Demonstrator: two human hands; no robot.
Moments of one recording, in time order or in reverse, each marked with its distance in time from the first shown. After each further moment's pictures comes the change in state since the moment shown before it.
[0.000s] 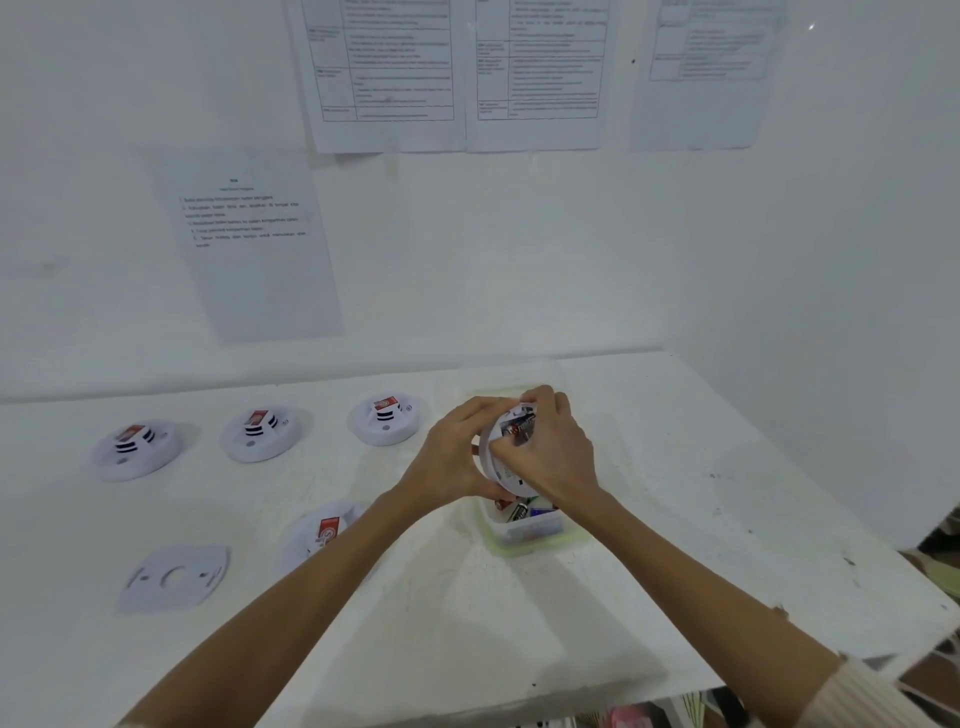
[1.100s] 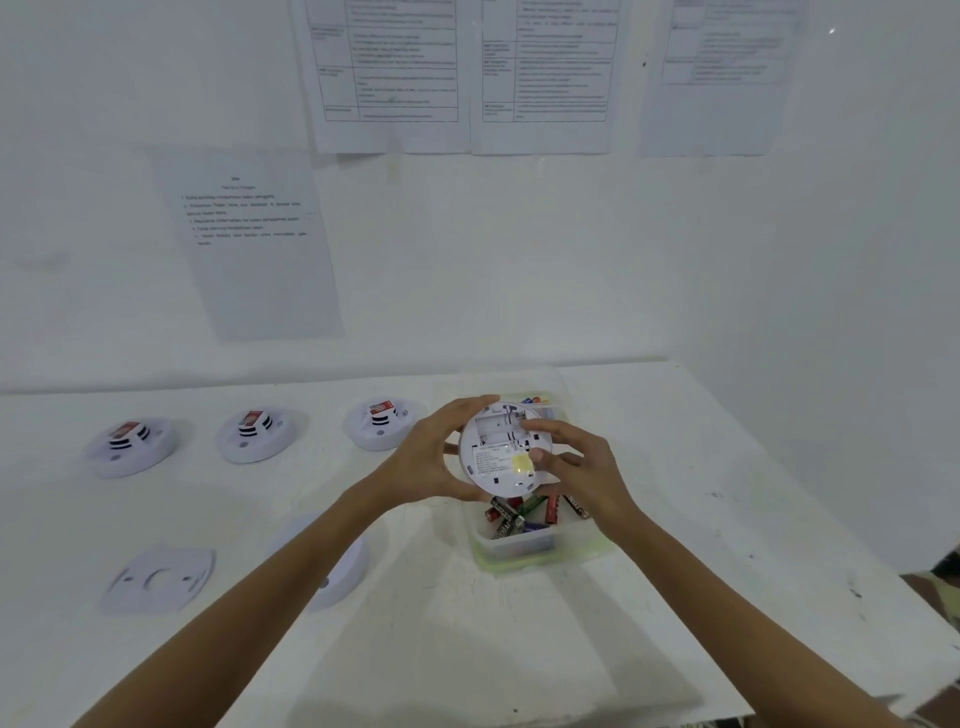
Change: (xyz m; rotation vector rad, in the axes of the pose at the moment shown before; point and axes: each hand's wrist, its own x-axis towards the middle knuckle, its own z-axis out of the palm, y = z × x) left_hand 0.003 -0.004 -0.019 -0.076 -0.104 -0.163; right_hand 0.001 0.050 -0.022 0.844 -0.261 0.071
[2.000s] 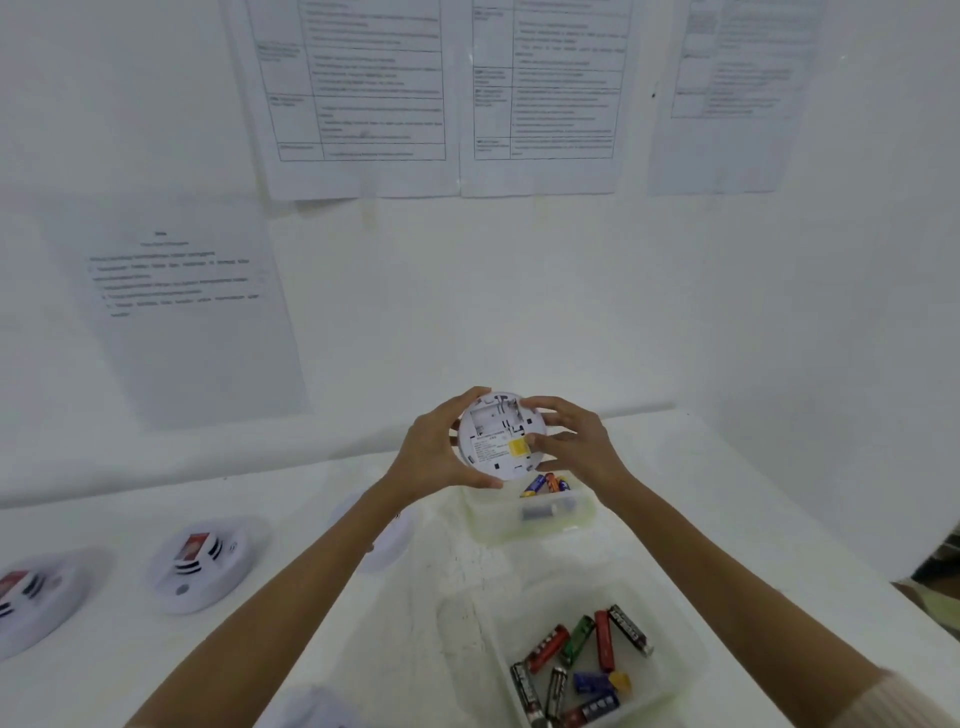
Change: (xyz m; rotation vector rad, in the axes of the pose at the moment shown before) left_hand 0.127 -0.076 -0.048 -0.041 0.103 -0.024; right_hand 0.158 -0.012 0.001 -0.125 0.086 0.018
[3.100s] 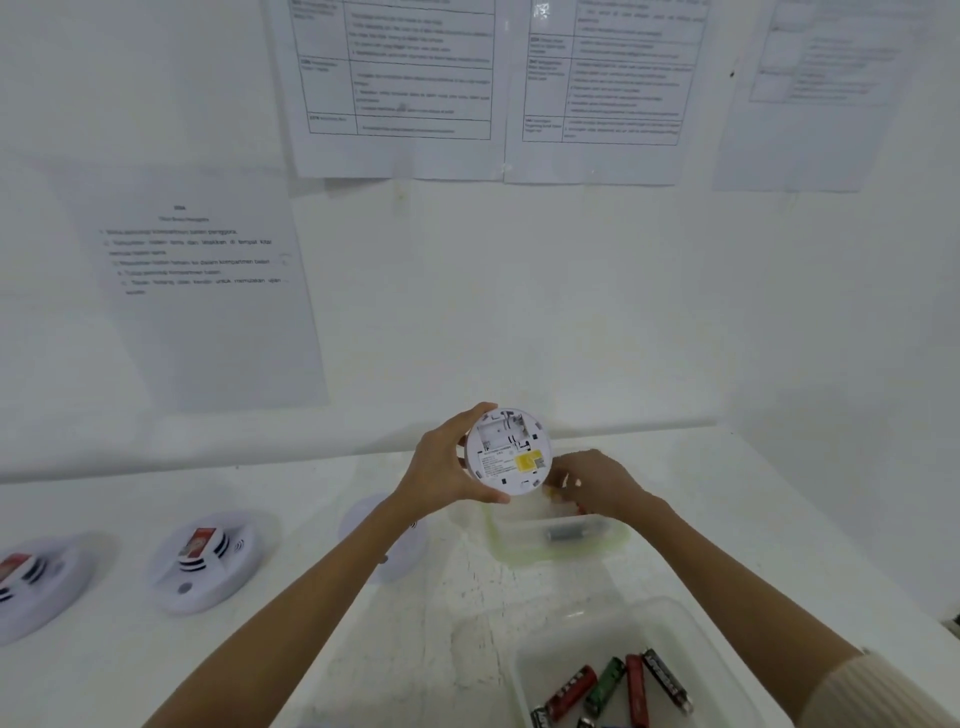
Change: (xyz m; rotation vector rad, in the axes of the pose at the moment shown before) left_hand 0.004 -0.052 0.005 -0.063 0.058 -0.107; right_hand 0.057 0.063 -0.006 -1.003 -0.310 -0.018
